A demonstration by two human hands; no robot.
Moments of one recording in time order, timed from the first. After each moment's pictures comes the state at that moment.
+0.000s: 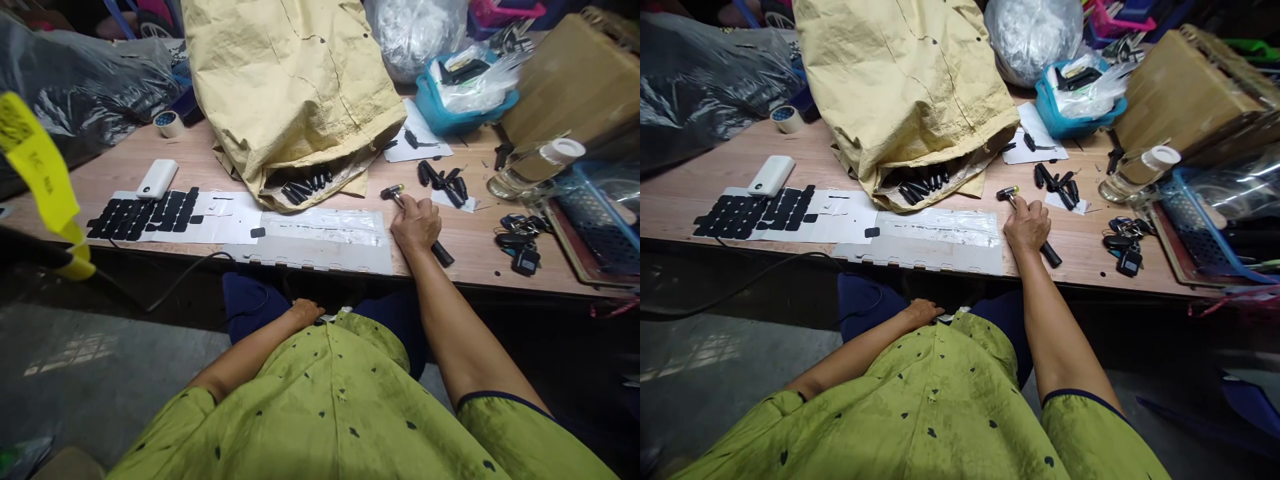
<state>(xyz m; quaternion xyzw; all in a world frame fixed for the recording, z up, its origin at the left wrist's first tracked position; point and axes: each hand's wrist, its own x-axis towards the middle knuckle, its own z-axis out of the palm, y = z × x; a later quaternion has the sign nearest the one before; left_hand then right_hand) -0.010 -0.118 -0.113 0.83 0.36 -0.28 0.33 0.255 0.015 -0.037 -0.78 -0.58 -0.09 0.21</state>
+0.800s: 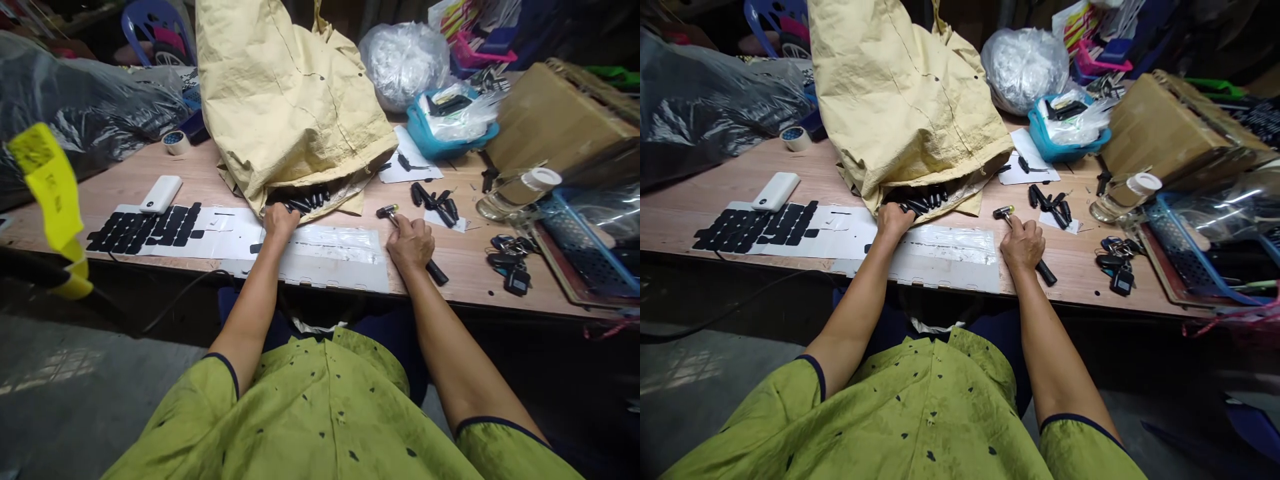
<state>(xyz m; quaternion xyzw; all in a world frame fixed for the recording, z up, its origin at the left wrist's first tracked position) -0.022 0.068 0.024 0.55 0.81 0.16 0.15 0.254 0.012 -0.043 -0.78 -0.59 -0.10 0.21</state>
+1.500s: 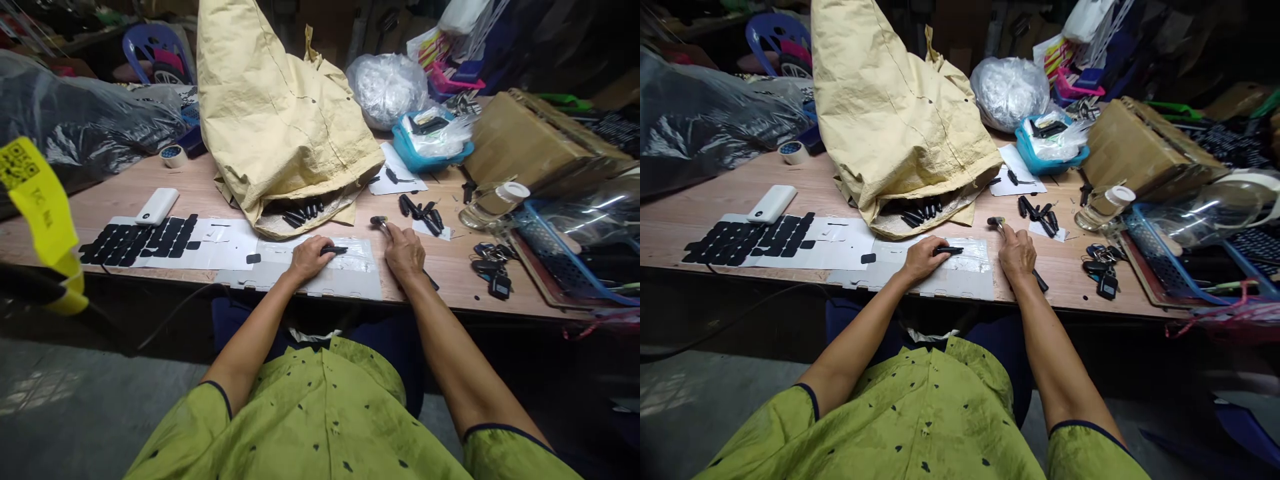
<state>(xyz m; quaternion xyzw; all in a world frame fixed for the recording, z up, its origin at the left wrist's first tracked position) 0.015 0.011 -0.012 0.78 0.53 0.23 0.25 0.262 0.009 -0.032 -0.77 -0.59 -0.03 0.24</state>
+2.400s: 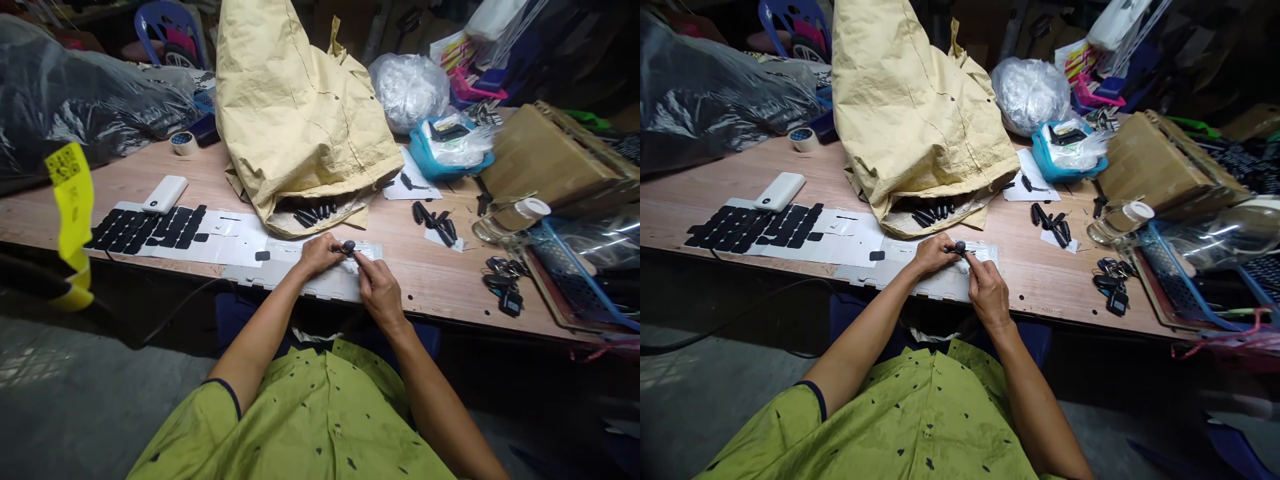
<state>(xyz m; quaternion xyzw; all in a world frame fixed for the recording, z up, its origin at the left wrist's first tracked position) 0.026 0.024 -0.006 0.77 0.55 0.17 0.29 0.190 -0.067 -0.017 -0.63 -0.71 0.06 0.30</state>
